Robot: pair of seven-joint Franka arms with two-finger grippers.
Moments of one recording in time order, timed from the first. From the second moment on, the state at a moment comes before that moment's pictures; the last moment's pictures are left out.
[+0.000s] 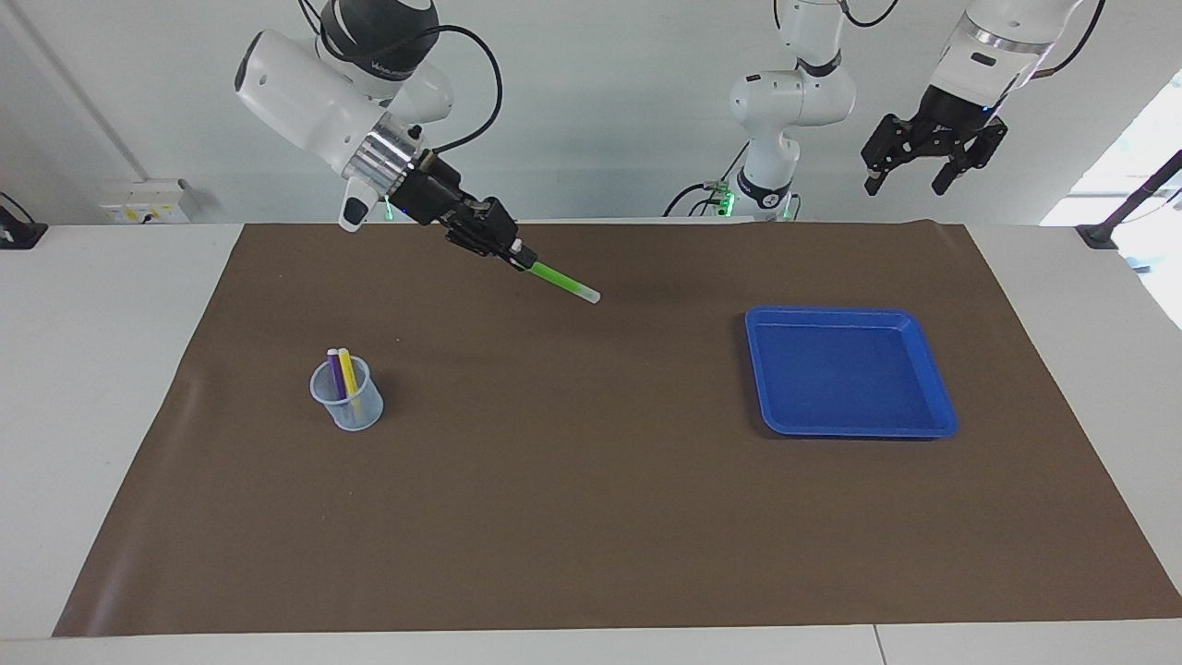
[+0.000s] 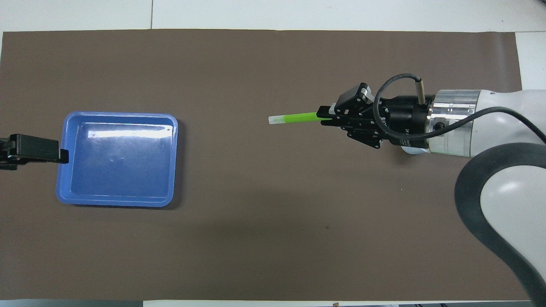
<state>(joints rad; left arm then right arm) -0.02 -0.17 -0.06 -1.64 -0.21 1.45 -0.19 0.03 -0.10 0.24 -1.94 1.03 2.18 0.46</state>
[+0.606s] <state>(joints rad) -0.07 -0.22 -0.06 -2.02 -0.76 1.82 -0.44 0.03 -0.08 0.40 -1.92 1.19 2.32 0.72</state>
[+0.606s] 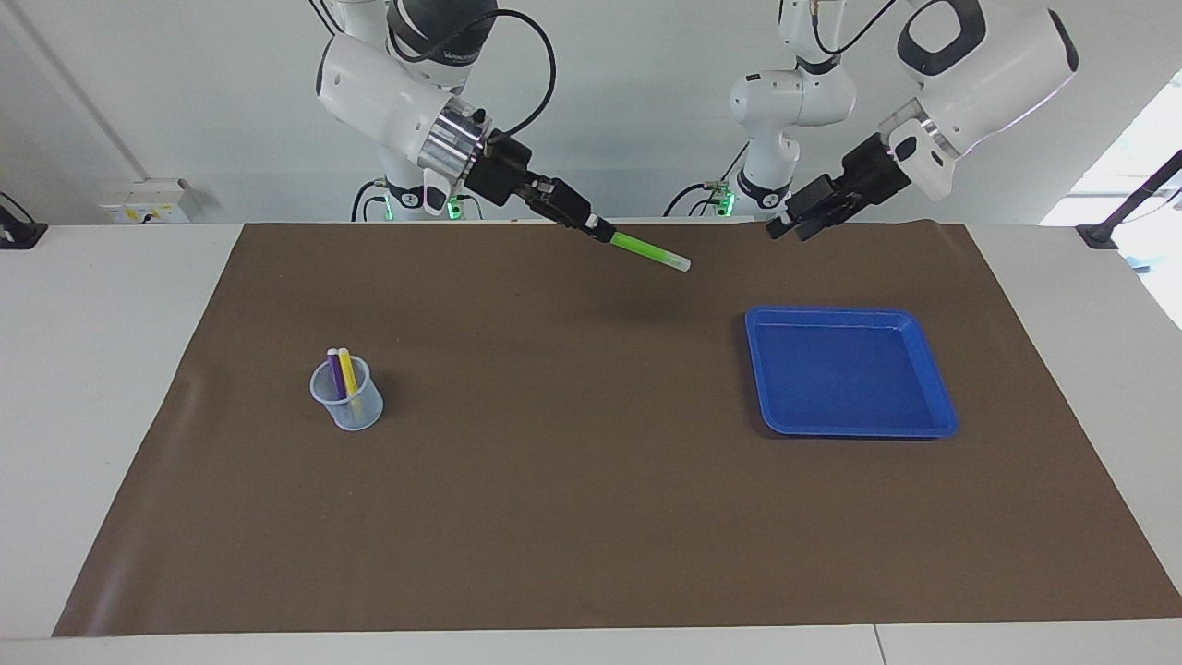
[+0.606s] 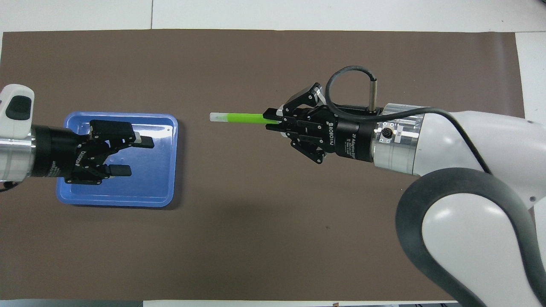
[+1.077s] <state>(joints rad) -0.07 -0.22 -0.05 -2.10 -1.12 2.01 -0.74 0.03 -0.03 0.45 -1.89 1.19 2.33 0.83</state>
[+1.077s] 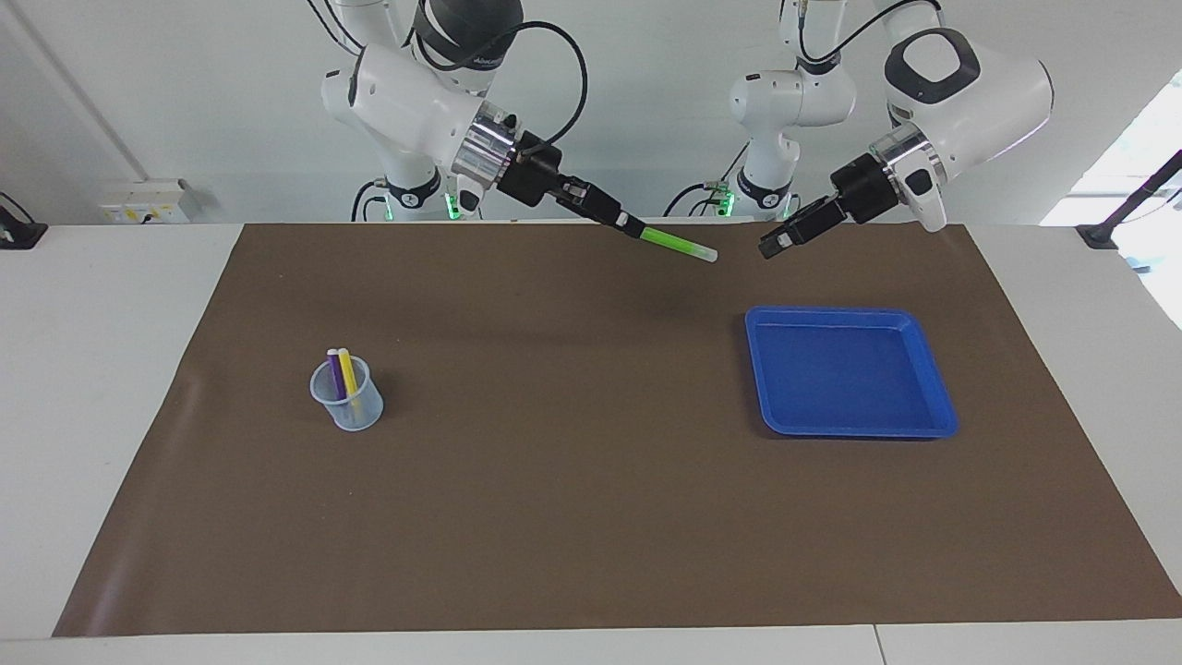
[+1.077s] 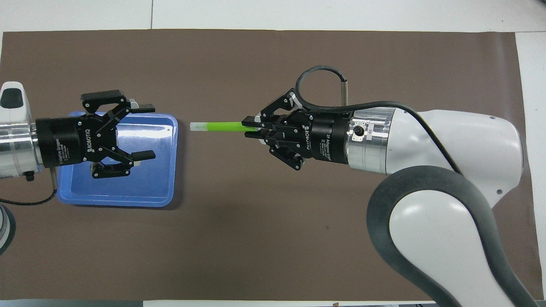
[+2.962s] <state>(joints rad) -0.22 -0.25 -0.05 -2.26 -1.36 2.20 -0.88 0.06 0.07 0.52 -1.81 1.02 2.35 1.04</state>
